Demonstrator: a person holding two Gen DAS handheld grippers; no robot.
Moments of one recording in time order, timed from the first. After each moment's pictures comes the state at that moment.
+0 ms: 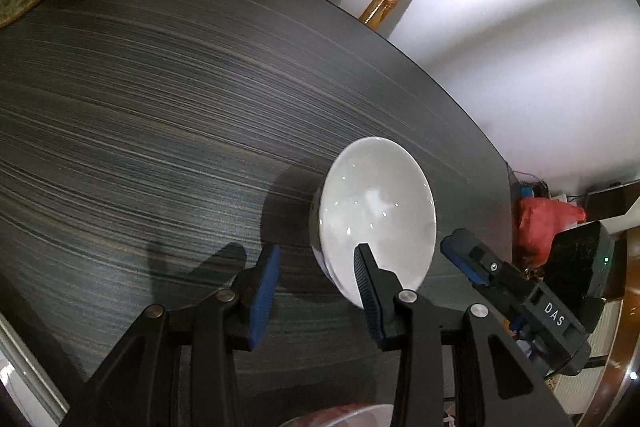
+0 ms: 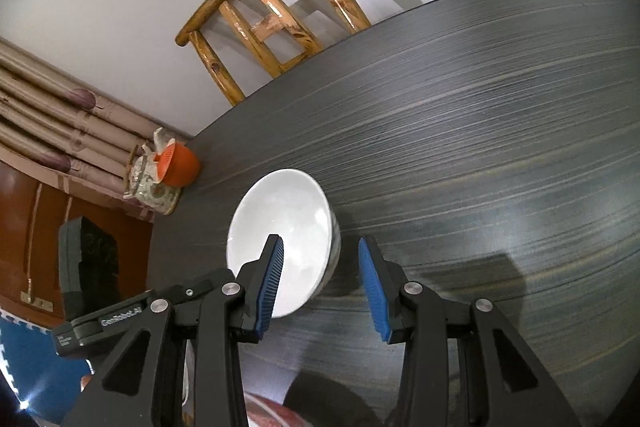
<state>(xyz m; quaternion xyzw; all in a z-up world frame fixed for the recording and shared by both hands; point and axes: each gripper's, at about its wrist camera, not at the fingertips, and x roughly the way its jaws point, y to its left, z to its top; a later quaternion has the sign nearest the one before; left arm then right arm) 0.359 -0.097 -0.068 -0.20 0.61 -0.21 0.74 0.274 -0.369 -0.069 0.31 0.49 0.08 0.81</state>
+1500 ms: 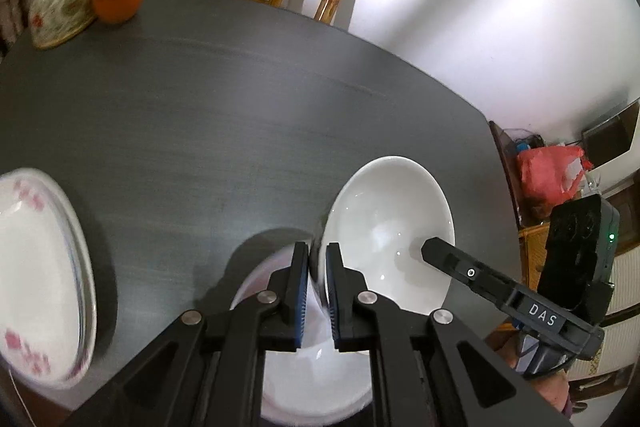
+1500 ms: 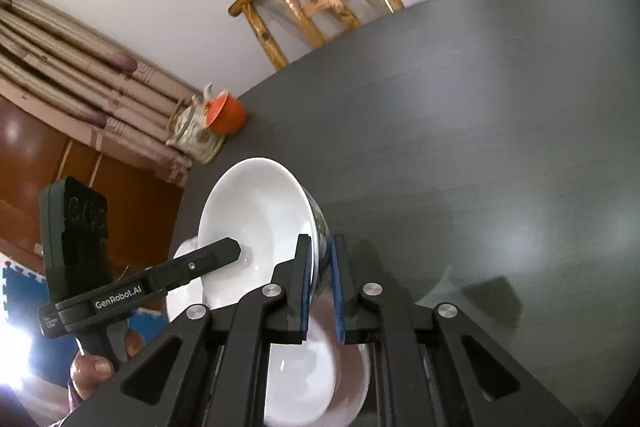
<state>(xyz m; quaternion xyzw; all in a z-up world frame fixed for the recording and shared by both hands) 0.219 -0.085 -0.010 -0.12 0.57 -0.23 0.78 0.163 -0.336 -0.040 0.30 0.47 0.14 0.81</state>
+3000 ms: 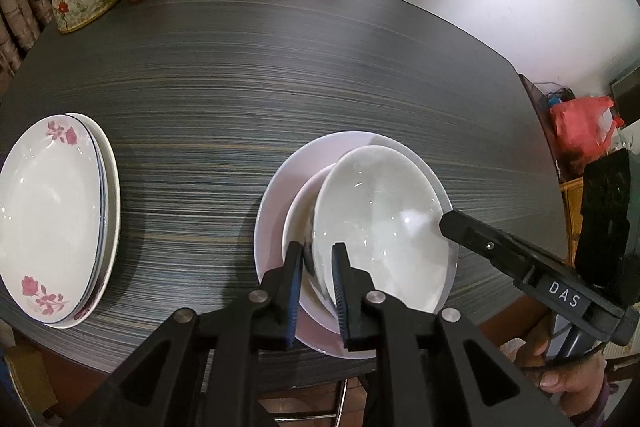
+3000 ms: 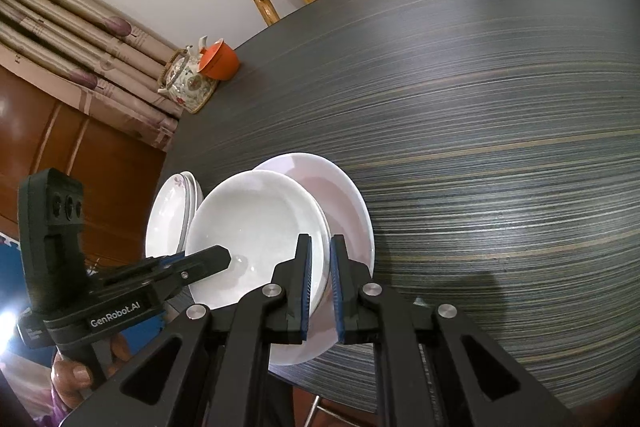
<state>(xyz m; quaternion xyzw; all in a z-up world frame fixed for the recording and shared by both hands) 0.159 -0.099 -0.030 -0.03 0.59 -0.20 0.78 0.108 -0.308 -0.064 0.26 0.50 0.13 0.81</state>
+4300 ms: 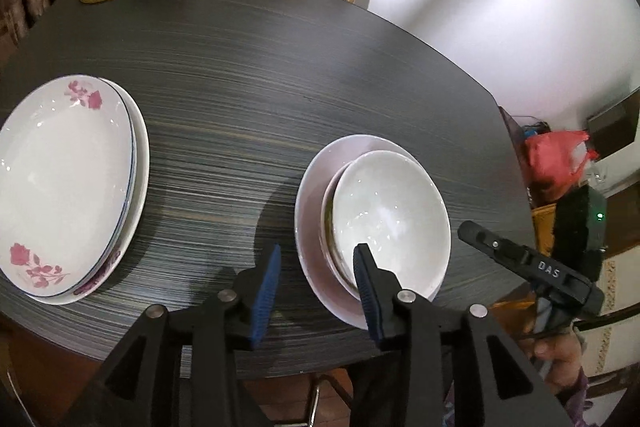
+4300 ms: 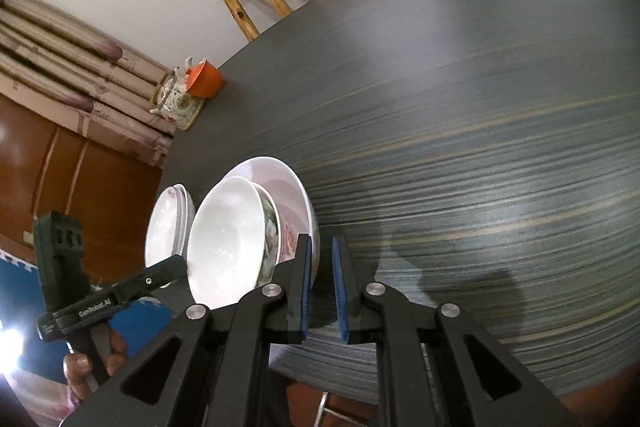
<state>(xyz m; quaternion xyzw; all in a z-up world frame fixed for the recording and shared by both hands) 0.149 -0.038 -0.038 -0.11 0.57 -0.23 0.78 0.089 -0.348 -0.073 0.30 0.49 0.11 0.81</state>
